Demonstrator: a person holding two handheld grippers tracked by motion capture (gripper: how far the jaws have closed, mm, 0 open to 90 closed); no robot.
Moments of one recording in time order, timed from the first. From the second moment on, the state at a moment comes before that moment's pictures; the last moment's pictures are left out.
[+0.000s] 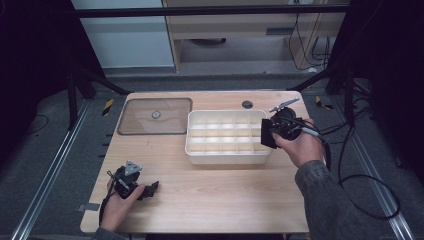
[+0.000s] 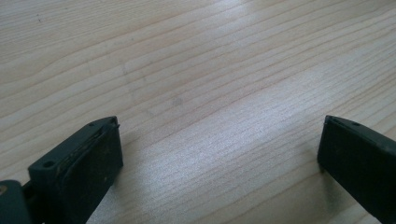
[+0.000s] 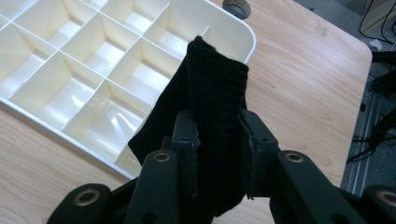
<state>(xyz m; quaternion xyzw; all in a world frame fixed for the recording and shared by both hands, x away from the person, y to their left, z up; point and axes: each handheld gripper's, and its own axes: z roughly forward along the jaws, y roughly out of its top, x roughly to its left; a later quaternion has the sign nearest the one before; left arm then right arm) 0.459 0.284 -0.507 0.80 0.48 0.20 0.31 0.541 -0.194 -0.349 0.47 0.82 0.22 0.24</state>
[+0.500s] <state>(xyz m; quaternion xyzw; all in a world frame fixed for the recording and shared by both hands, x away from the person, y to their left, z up) 0.459 0.284 -0.507 0.80 0.48 0.20 0.31 0.553 -0.186 -0.358 0.47 0.82 0.22 0.23</state>
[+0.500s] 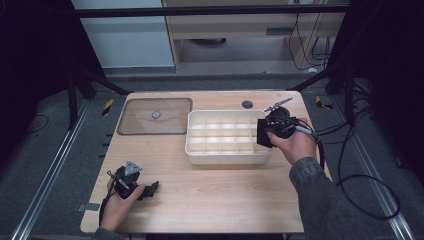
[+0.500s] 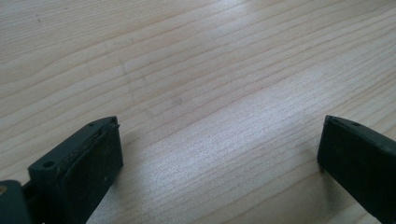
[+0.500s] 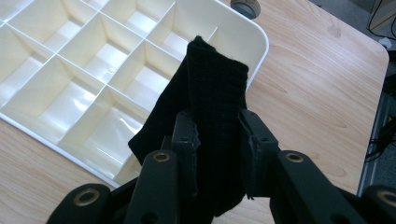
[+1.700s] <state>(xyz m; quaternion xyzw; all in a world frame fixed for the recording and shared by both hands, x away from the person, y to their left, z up) 0.458 0.284 -0.507 0.80 0.48 0.20 0.32 0.562 -0.175 -0.373 0.46 0.83 0.21 0.22</state>
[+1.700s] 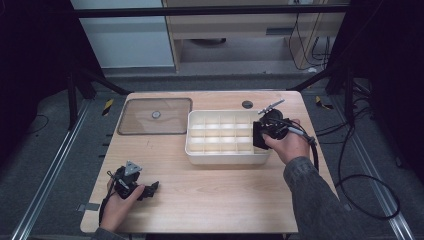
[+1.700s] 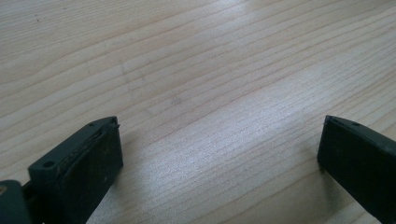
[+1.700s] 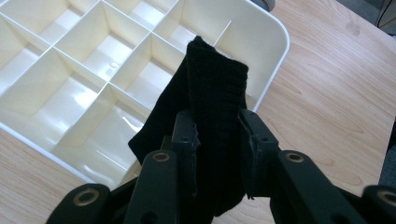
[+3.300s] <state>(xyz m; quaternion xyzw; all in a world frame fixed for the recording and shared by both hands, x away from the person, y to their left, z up) 0.459 0.284 -0.506 0.80 0.47 0.20 0.31 0.565 -0.170 -0.390 0.45 0.85 0.17 0.21</state>
